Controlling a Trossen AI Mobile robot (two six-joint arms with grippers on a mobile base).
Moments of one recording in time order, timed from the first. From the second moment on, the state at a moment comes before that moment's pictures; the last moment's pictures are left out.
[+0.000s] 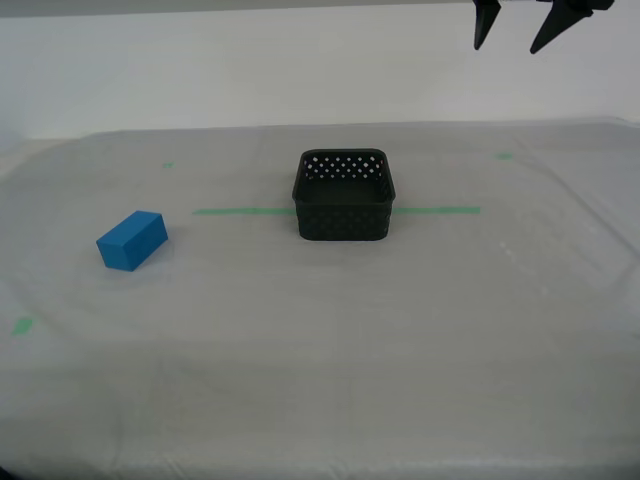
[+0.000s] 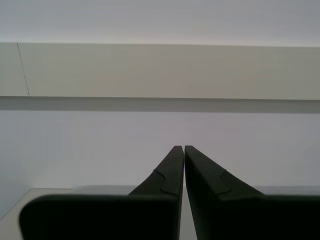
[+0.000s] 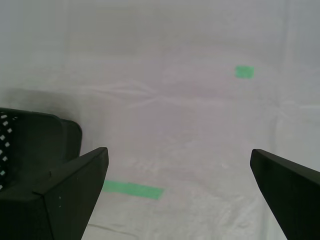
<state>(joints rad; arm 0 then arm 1) 0.15 2.10 2.02 -1.03 -0.07 0.09 0.00 1.05 0.52 0.61 -0.01 0.00</state>
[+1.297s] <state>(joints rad) 0.14 1.73 1.33 -0.70 -0.10 0.06 0.00 1.05 0.52 0.61 -0.01 0.00</state>
